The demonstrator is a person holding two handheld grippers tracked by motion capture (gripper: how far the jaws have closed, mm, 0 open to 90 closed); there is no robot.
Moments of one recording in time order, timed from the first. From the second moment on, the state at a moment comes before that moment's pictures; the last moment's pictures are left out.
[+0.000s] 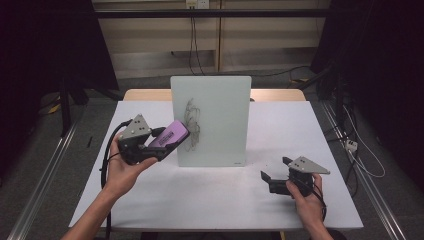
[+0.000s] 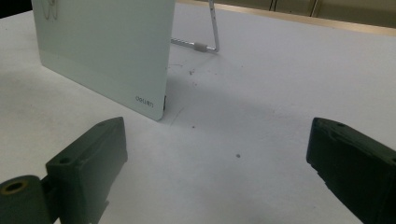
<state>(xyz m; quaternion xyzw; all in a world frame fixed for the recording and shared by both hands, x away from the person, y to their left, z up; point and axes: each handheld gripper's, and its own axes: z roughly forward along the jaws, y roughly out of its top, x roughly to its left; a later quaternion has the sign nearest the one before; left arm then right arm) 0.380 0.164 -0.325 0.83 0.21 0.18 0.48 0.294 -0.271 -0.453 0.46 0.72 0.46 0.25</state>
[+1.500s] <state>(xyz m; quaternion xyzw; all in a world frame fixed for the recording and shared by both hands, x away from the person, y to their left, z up) 0.441 0.119 -0.276 0.84 0.15 0.22 0.47 0.296 -0.269 -0.454 0.45 0.72 0.46 0.24</state>
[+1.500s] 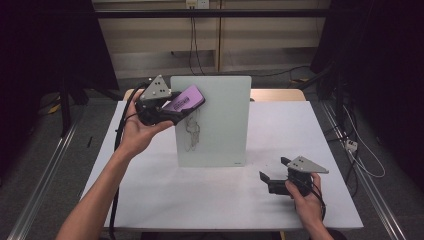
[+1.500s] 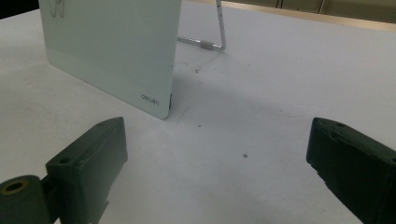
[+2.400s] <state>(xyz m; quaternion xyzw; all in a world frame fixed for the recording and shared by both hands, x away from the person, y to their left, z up) 0.446 0.113 -0.278 0.85 0.13 0.25 0.45 0.296 -0.268 -0.454 0.45 0.72 0.46 0.24</state>
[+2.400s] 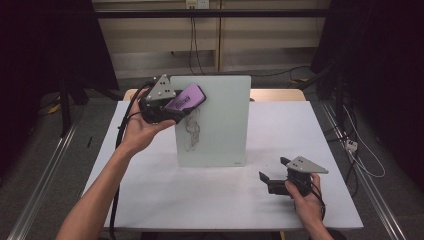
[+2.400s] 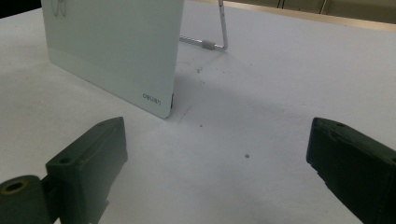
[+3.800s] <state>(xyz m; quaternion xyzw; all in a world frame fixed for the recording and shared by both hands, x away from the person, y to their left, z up) 0.426 0.110 -0.327 0.88 0.12 0.22 0.40 0.296 -0.267 -0.454 0.45 0.73 0.46 0.24</state>
